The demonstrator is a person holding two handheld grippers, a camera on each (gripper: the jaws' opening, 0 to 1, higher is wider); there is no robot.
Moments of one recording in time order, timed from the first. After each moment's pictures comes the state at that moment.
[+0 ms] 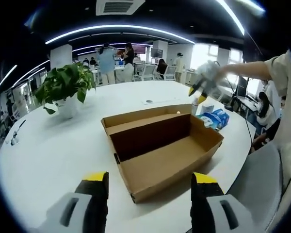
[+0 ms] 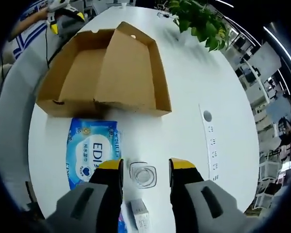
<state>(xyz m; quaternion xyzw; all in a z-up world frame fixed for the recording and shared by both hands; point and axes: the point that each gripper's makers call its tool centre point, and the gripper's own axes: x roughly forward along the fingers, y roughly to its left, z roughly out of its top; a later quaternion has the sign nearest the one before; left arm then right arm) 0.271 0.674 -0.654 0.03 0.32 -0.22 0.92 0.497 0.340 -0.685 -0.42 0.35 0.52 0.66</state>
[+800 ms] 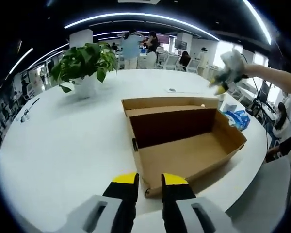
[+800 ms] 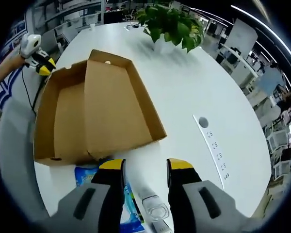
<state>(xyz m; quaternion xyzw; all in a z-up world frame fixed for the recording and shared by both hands) 0.285 0.698 -0.688 0.00 0.37 -0.13 0.92 0.505 0.398 -0.678 -0.33 0.37 0.48 0.73</state>
